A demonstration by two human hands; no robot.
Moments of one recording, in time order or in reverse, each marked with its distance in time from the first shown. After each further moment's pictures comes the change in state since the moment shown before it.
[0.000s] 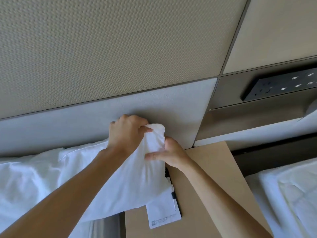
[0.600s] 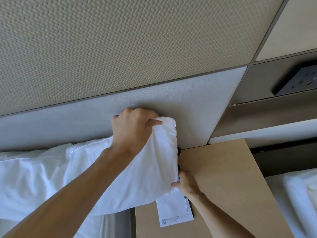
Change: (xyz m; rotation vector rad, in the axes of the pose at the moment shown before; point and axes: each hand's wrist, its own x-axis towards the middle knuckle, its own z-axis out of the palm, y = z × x) left_hand 0.007 -0.008 0.005 -0.008 0.166 0.061; right_hand 0.017 0.186 0.059 -0.371 -0.040 0.298
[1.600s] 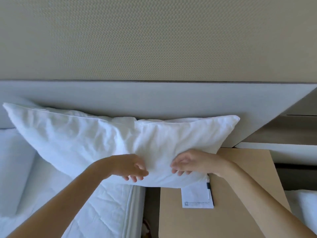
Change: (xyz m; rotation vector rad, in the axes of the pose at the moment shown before) left_hand -0.146 -0.168 -0.068 -0.420 -1.217 -0.466; right_hand -0.126 -0.219 -0.052 -0.122 -0.544 -0.201
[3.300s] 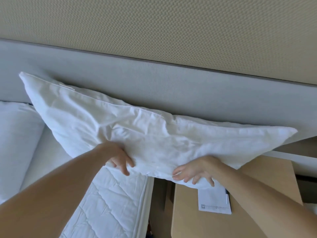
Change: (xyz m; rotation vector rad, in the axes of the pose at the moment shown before) left_hand 0.076 -0.163 -0.051 0.268 -0.330 -0.318; right_hand 0.136 -0.026 0.060 -0.300 -0.431 0.705
